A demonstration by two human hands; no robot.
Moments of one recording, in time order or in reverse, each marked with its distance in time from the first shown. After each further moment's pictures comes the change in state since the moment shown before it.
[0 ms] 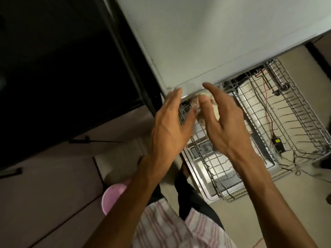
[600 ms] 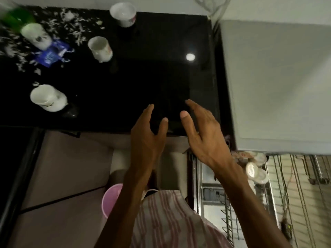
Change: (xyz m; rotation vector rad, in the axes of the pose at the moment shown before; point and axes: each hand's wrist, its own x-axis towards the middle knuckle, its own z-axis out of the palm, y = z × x) left_hand -0.046 -0.089 -0.194 -0.119 0.582 -0.356; right_hand 0.029 -0.174 0.132 -0.046 -0.404 -0.375
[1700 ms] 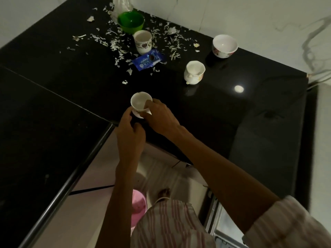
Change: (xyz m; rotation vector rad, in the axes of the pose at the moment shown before) left_hand 0.091 -0.138 -0.167 -0.248 0.476 -0.261; right_hand 0.178 -0.144 0.280 -0.222 -0.571 -0.384
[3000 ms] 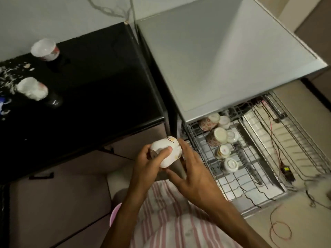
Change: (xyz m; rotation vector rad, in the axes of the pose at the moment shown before) left_hand -0.315 0.034 0.140 0.045 -0.979 -0.262; right_hand -0.504 0.058 -0.017 0.493 0.631 0.682
